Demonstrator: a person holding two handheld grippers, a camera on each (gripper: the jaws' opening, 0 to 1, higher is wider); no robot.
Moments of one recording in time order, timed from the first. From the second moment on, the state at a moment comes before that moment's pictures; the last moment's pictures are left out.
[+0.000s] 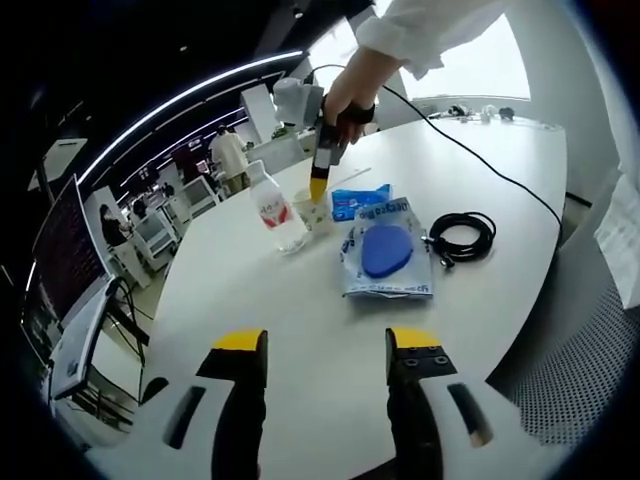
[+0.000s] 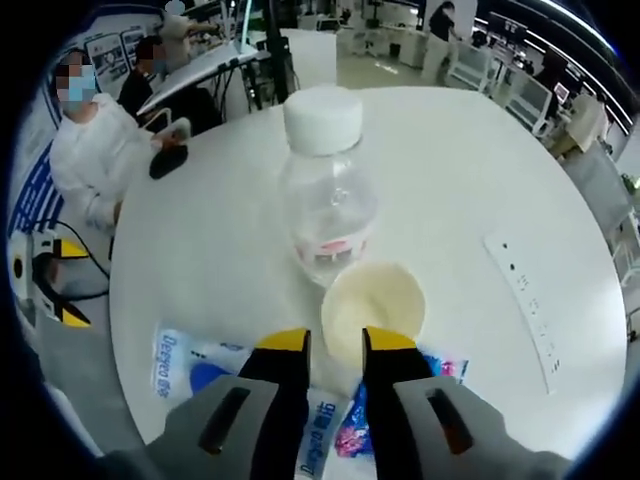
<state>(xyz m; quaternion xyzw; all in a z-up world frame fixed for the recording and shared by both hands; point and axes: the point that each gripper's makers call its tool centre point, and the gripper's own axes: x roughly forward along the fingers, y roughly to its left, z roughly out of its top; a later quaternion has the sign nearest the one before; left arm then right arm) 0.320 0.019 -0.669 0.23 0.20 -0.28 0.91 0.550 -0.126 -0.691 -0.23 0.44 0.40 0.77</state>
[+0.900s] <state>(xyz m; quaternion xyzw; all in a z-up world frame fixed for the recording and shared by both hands) 0.319 0.017 -0.672 0.23 0.20 -0.29 0.91 0.519 -0.122 -0.641 -0.15 0.40 0.39 0.82</state>
